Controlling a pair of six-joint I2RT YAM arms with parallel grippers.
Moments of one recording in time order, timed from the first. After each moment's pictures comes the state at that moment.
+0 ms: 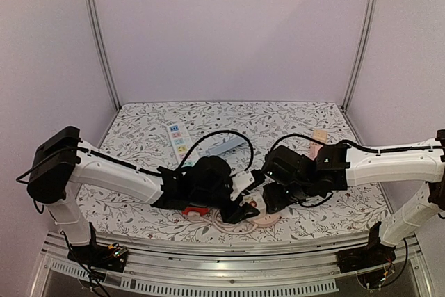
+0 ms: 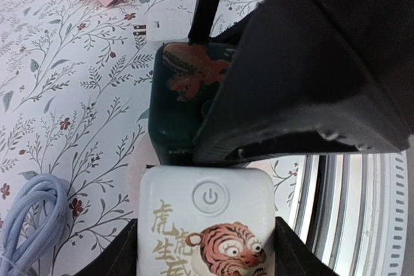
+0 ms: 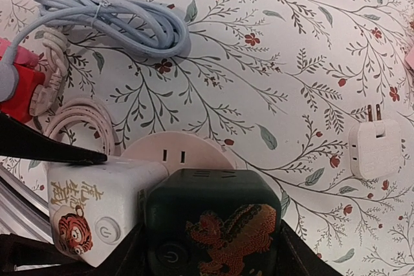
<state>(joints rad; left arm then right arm) -1.19 1.77 0.96 0.18 0.11 -0.04 1.16 1.47 1.04 -0.72 0.34 0.67</state>
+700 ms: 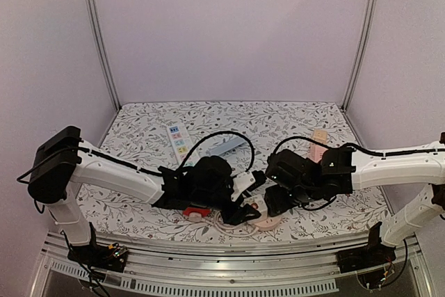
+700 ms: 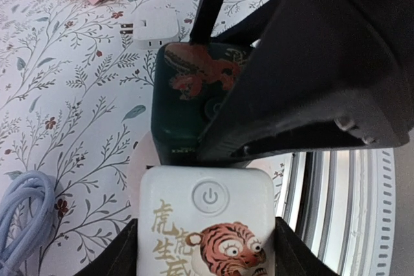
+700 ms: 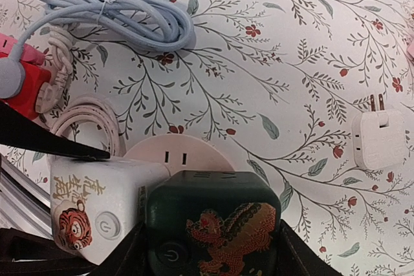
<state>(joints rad) -1.19 1.78 0.97 0.17 0.15 -0.06 1.17 1.42 0.99 -0.70 0.33 0.70</state>
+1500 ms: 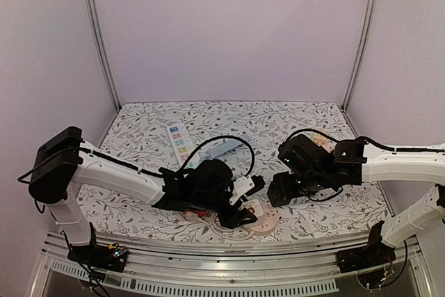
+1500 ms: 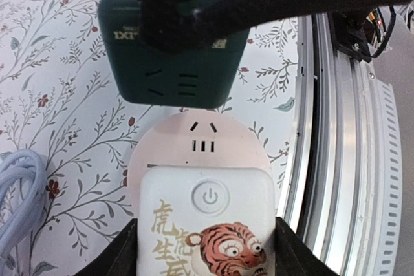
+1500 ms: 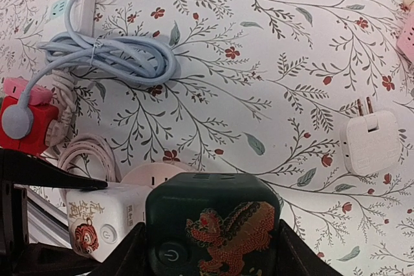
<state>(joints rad) -1.20 1.78 0.96 0.12 0.15 -0.06 1.08 1.36 0.97 -0.68 0.28 0.72</state>
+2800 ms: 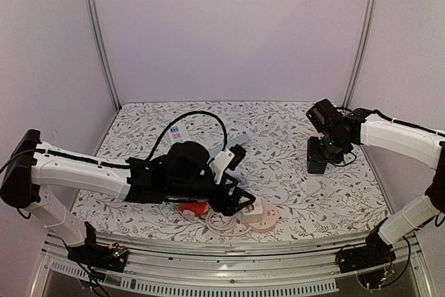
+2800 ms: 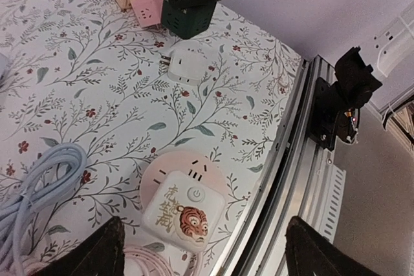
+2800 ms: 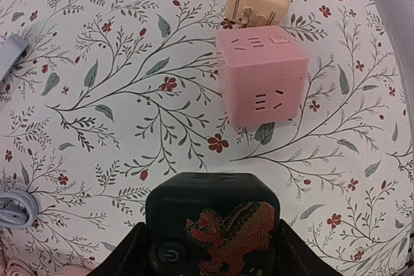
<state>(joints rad) -1.20 1.53 0.92 0.10 0.05 -0.35 0.57 1.43 1.08 -0.81 0.35 0.62</state>
